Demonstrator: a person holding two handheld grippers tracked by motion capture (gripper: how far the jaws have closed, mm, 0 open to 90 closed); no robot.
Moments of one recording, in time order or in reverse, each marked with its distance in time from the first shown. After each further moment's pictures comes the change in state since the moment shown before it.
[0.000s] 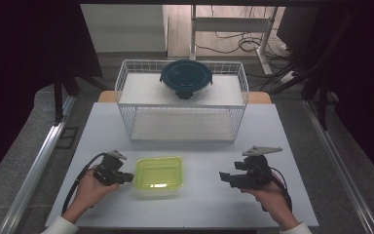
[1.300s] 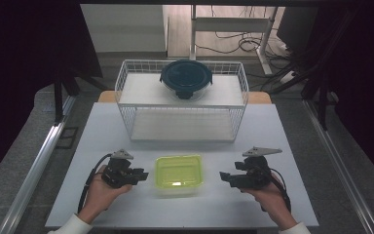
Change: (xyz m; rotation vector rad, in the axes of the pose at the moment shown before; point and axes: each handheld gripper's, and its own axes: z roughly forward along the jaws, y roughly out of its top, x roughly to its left) left arm -0.037 0.006 -0.010 -0.203 -0.013 -0.022; right arm -0.003 -0.004 0.005 -0.011 -0.016 0.006
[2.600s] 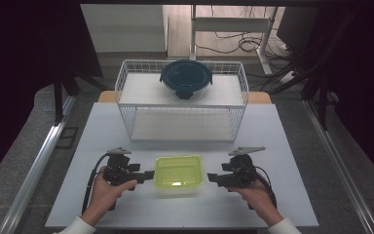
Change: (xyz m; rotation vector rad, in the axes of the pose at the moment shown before) left arm 0.004 0.006 0.003 -0.068 -0.075 -0.180; right arm 0.013 0.006 0.036 0.046 0.075 0.020
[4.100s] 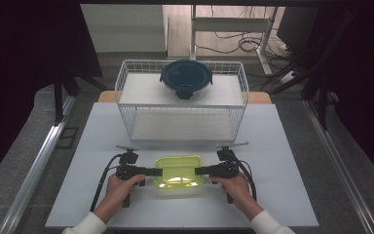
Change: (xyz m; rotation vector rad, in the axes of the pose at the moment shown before) left arm 0.021 0.001 0.046 0.065 -0.200 -0.274; right arm -0.018 0.008 0.063 0.084 0.216 0.340
